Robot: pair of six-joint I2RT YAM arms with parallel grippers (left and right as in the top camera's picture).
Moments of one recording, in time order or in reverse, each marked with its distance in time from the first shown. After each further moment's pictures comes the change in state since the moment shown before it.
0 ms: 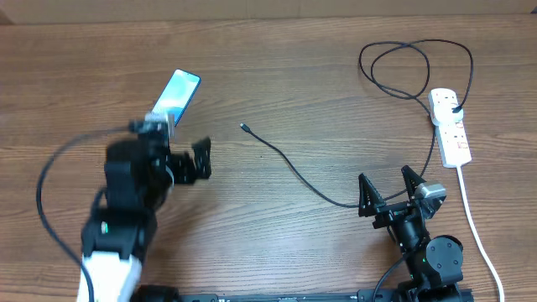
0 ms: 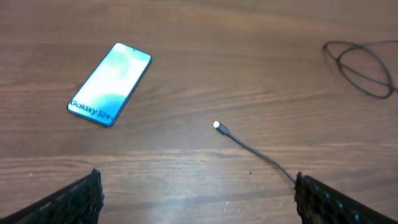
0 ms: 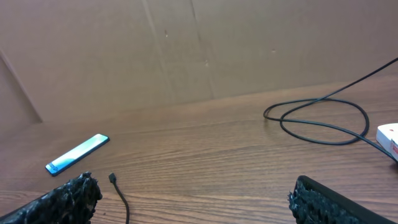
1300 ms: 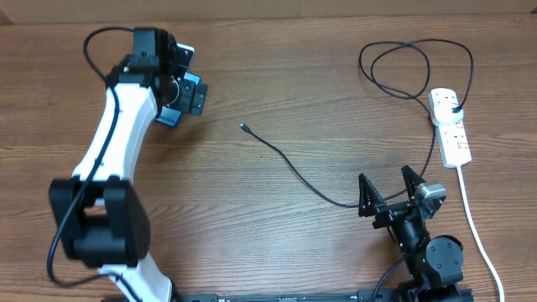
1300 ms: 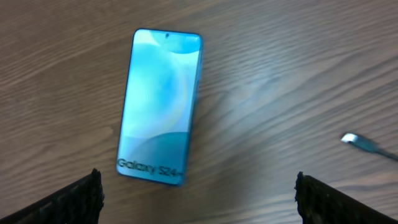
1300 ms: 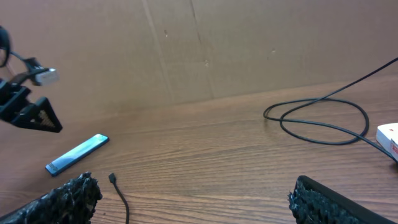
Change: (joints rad) left arm 0.060 0.933 0.743 -0.280 -0.130 0.436; right arm 0.000 0.000 0.000 0.000 0.000 0.000
